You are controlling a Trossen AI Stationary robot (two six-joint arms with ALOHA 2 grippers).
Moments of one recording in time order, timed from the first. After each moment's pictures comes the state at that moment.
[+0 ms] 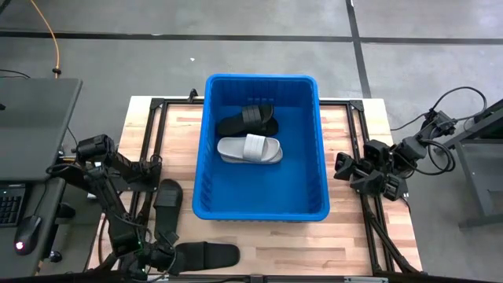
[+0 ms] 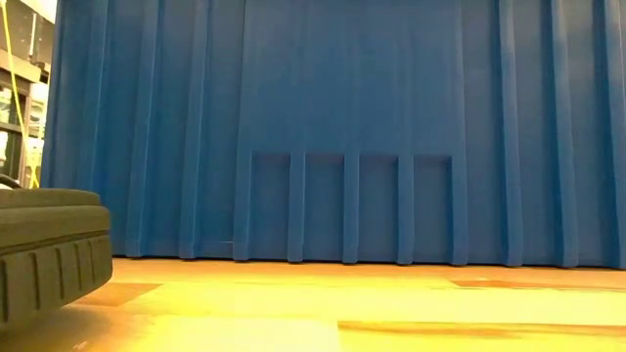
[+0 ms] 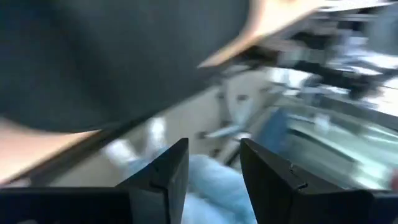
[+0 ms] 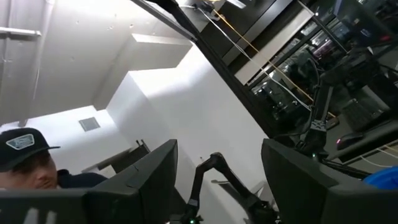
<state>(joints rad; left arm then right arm) -1.09 1.60 0.94 -0.22 -0.58 -2.33 0.64 0.69 0.66 0.51 0.23 0.57</state>
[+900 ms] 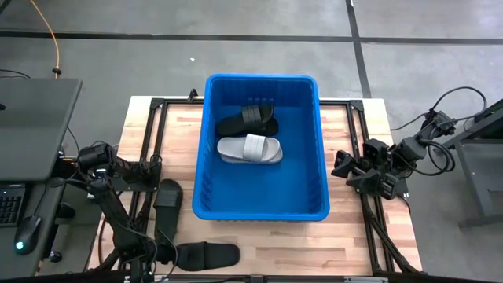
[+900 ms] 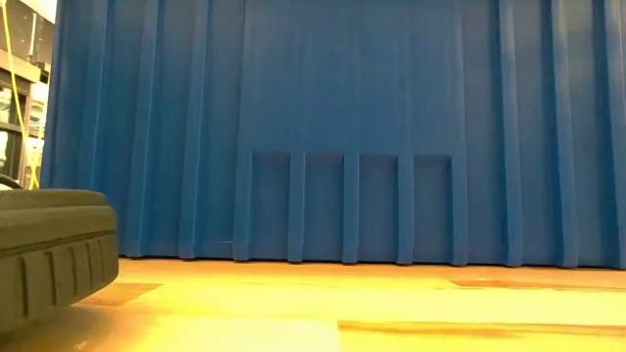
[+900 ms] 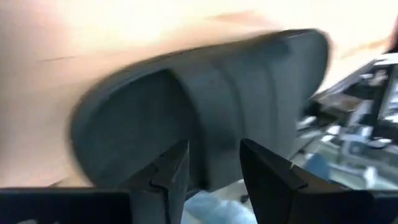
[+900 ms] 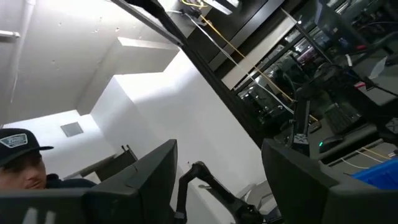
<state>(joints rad) -1.09 1.71 0.93 -0.40 -0.60 -2.51 0.64 0.69 0.66 0.50 0.29 0.56</state>
